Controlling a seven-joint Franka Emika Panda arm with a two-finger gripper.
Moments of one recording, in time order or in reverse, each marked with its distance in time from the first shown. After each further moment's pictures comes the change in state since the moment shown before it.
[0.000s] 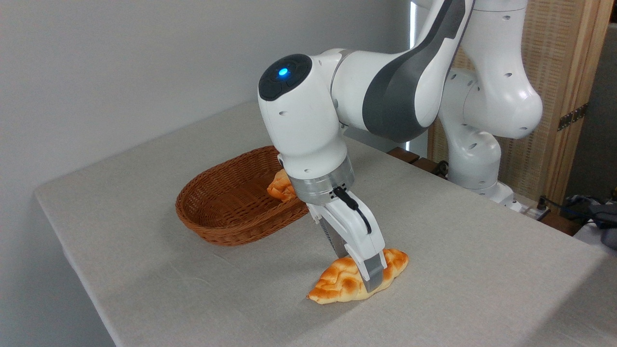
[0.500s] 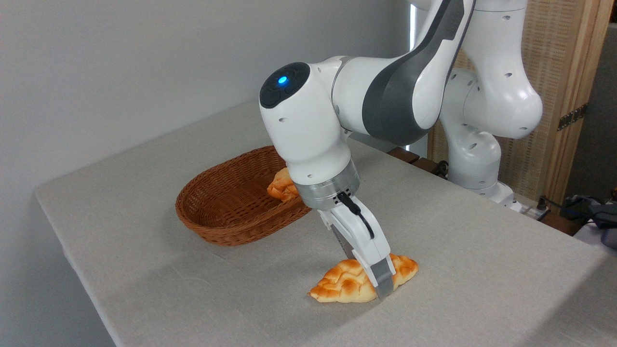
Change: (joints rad) arm 0.000 0.001 0.004 -0.022 0.076 0.009 0.034
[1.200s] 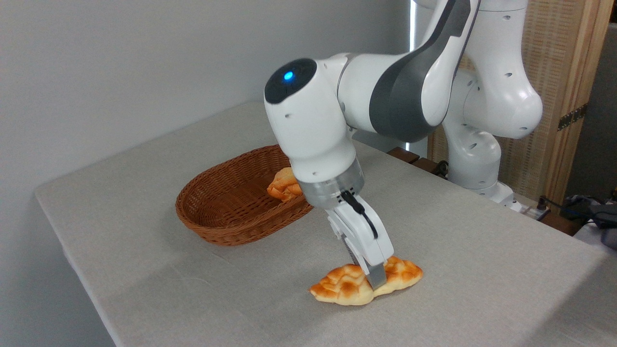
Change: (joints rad) arm 0.000 -0.009 0.017 0.017 -0.005 0.002 0.027
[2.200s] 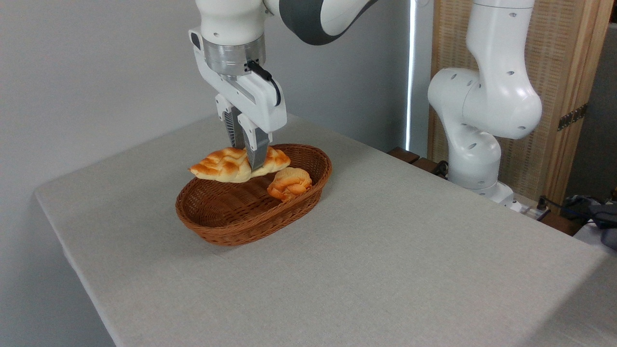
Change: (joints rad) arm -0.025 -0.100 -0.301 0.201 -0.419 -0.104 -0.482
